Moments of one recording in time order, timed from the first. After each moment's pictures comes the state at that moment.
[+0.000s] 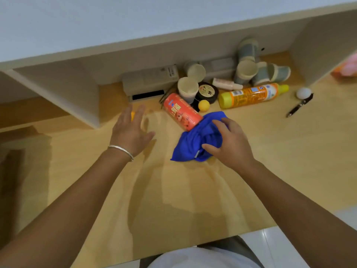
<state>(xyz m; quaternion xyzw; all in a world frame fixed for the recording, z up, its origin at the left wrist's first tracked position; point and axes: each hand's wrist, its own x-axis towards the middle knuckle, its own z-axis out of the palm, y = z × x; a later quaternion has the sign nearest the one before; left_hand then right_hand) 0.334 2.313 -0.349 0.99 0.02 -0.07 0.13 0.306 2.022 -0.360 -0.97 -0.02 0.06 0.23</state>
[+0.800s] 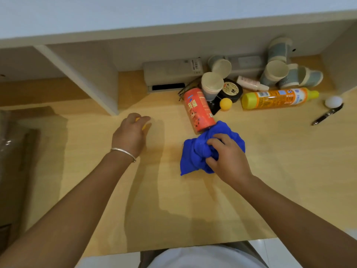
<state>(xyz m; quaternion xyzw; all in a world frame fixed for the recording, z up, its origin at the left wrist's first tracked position) 0.307 2.363 -0.372 0.99 0.04 -0.03 0.15 0.280 2.074 -0.374 -0.96 -0.11 0.09 0.25</state>
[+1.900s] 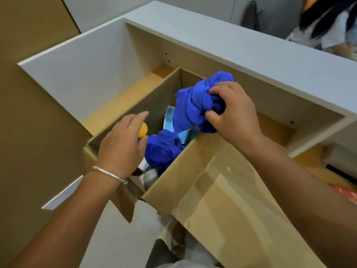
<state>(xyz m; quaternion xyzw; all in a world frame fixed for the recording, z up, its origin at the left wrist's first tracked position) -0.024 2.681 -0.190 0.91 0.35 0.19 0.08 0.207 2.564 -0.168 -0.78 -0.49 -0.02 0.39</state>
